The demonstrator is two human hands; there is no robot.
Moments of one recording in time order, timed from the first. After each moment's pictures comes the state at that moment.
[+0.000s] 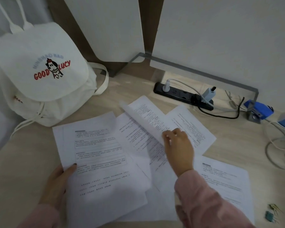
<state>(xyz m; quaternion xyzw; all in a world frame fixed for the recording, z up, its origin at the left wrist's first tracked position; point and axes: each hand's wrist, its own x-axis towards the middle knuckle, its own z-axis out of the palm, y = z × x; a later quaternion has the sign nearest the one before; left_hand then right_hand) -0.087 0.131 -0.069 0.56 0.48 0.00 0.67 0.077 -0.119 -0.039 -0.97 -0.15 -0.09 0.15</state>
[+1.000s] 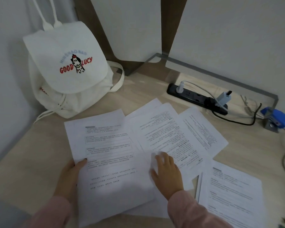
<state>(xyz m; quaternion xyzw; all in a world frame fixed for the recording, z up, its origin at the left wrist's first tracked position) -0.101 0.124 -0.064 0.53 0.48 0.05 0.69 0.008 -0.114 -0.106 -0.96 -0.25 0.07 0.06</state>
